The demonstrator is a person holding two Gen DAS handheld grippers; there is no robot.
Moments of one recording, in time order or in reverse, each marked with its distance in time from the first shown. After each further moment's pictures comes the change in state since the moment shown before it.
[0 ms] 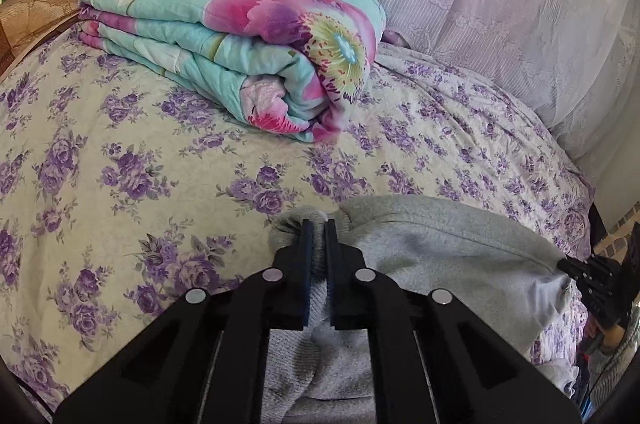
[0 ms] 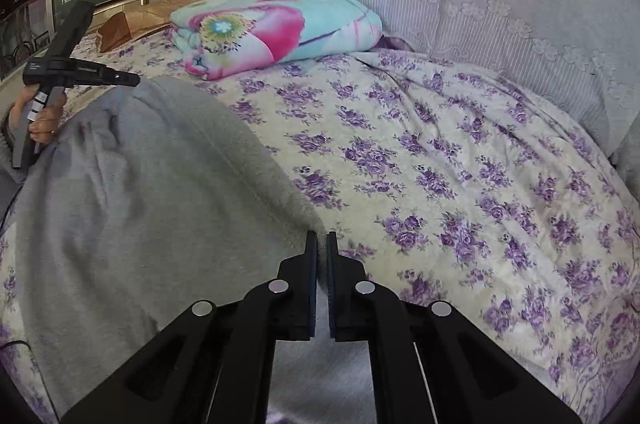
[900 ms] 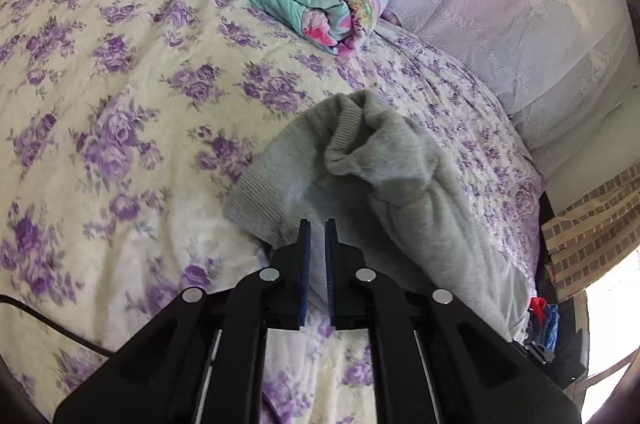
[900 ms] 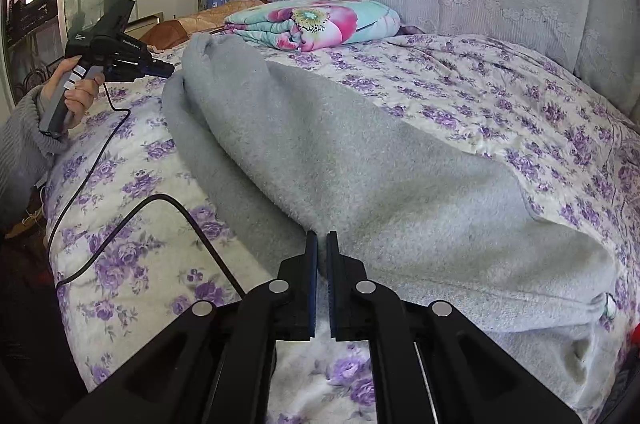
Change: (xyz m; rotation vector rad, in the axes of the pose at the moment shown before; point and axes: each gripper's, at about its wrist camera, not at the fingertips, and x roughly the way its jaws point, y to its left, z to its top) left arm -0.120 0.055 -0.121 -0.142 0.101 -0.148; right arm -0.127 0.174 -0.165 0.153 -0.060 0.022
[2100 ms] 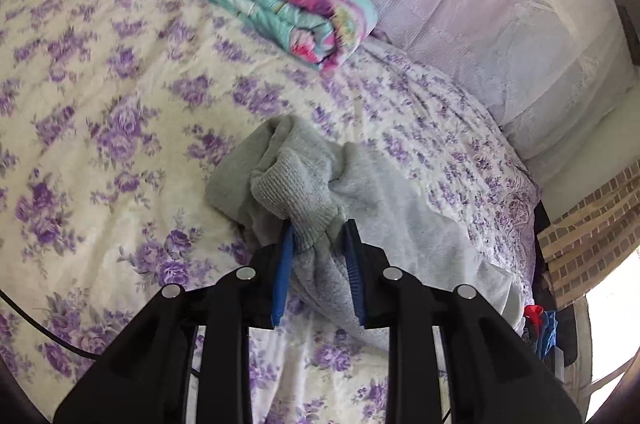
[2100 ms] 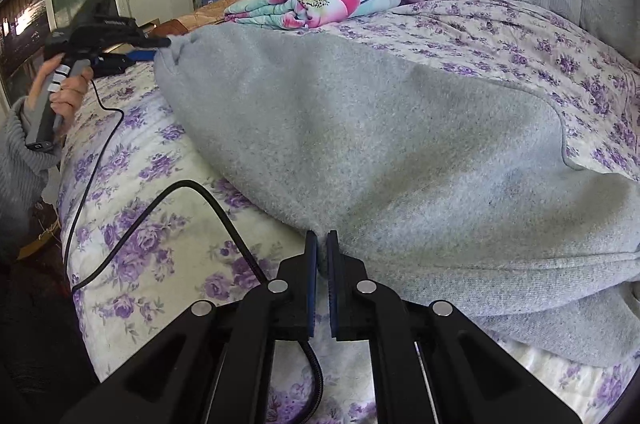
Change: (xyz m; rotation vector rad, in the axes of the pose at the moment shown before) left arm -0.035 -0.031 -0.024 0.033 -0.111 0.030; right arm 0.020 0.022 -0.025 0.101 0.061 0.059
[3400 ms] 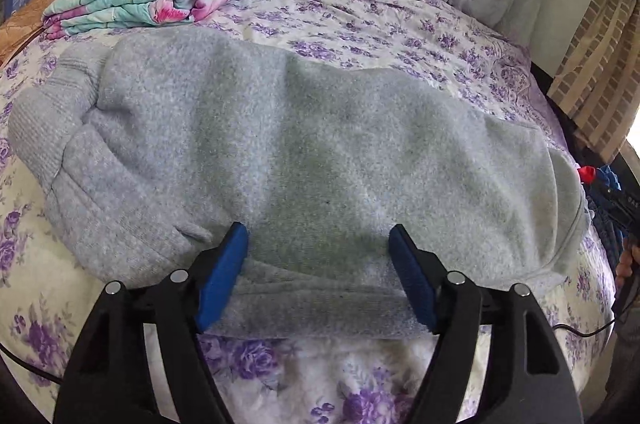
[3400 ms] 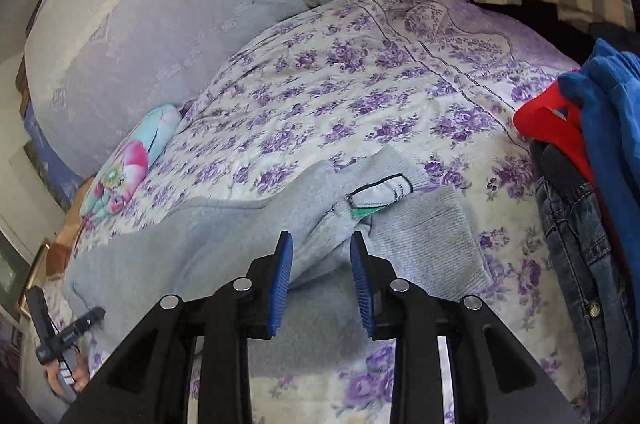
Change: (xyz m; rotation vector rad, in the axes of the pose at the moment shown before) left arm 0.098 -0.083 -0.090 0.439 0.111 0.021; right arm -0.113 -0.204 -0.047 0.749 -0.280 -0.300
